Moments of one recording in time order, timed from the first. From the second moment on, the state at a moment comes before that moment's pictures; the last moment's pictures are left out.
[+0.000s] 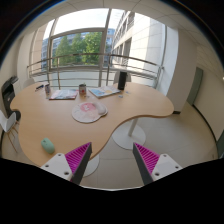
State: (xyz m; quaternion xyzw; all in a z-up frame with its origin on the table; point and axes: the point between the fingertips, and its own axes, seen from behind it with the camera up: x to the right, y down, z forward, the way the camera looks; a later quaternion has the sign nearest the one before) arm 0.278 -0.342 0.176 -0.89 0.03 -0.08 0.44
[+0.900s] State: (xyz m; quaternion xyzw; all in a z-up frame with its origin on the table) arm 0.021 -0.331 0.012 -0.92 0.00 -0.03 0.38
